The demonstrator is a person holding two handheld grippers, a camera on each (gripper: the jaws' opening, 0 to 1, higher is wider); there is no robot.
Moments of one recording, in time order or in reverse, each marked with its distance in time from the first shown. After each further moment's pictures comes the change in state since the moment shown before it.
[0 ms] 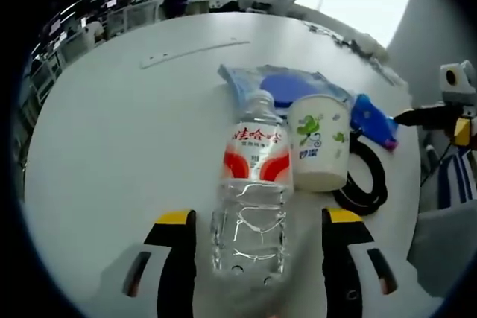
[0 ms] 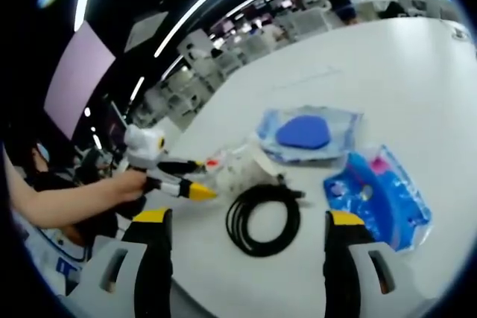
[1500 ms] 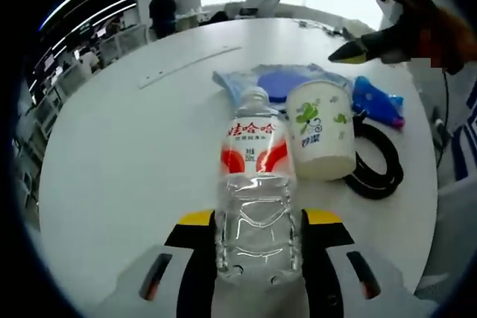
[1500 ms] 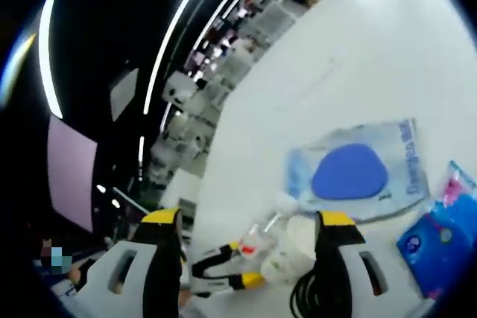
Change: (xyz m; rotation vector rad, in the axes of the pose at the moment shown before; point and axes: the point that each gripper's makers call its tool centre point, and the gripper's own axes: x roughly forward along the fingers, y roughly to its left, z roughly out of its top) left arm 0.003 0.009 -0.002 0.158 -0.043 0.068; right arm 0.099 0.019 0.108 0.415 -0.105 0.085
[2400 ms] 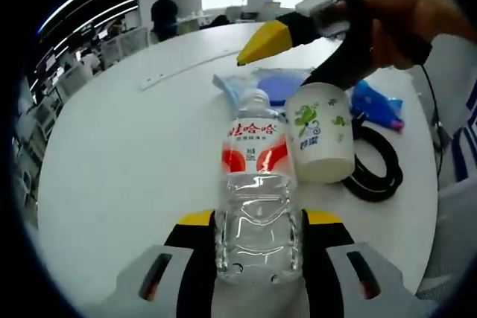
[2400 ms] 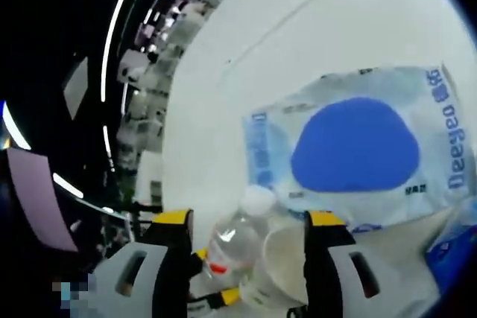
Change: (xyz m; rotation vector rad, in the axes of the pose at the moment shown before) left arm 0.005 0.002 0.001 -0.004 -0.028 -0.003; right arm 0.065 -0.054 -0.033 0.167 0.228 -0.226
